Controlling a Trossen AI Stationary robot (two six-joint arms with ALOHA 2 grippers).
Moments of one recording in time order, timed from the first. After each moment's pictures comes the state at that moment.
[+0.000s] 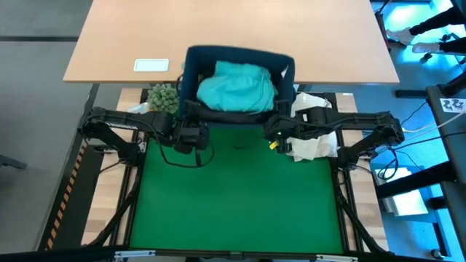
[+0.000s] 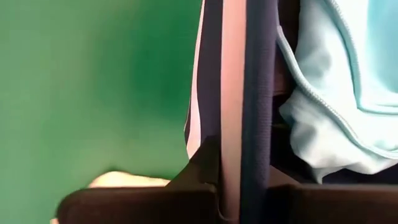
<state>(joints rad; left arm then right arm) -0.12 1.49 1.55 -1.34 -0.77 0.30 0.02 1.48 1.52 -1.12 0.50 -0.34</state>
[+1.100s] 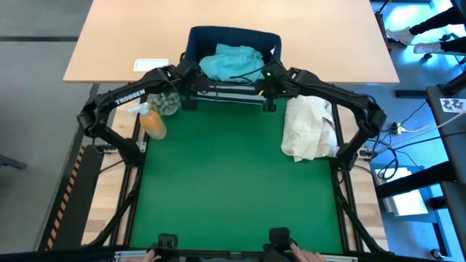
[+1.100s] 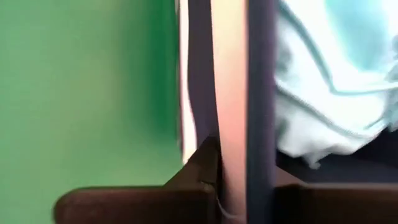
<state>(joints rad) 0.66 1.49 1.34 -0.79 -0.26 0.73 -0.59 1.70 1.52 -0.72 0.14 -0.65</state>
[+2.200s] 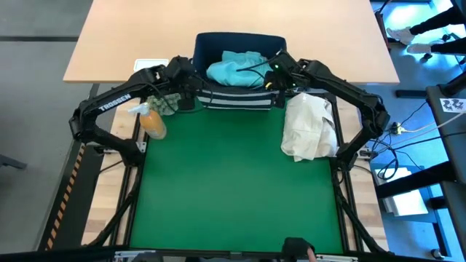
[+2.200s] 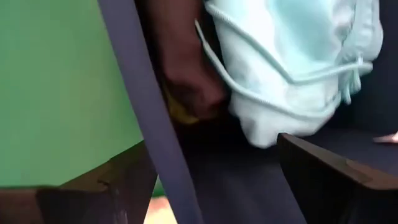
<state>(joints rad) 0.55 1.37 1.45 -0.90 -0.38 0.66 -0.59 1.64 1.67 -1.02 0.13 -0.52</state>
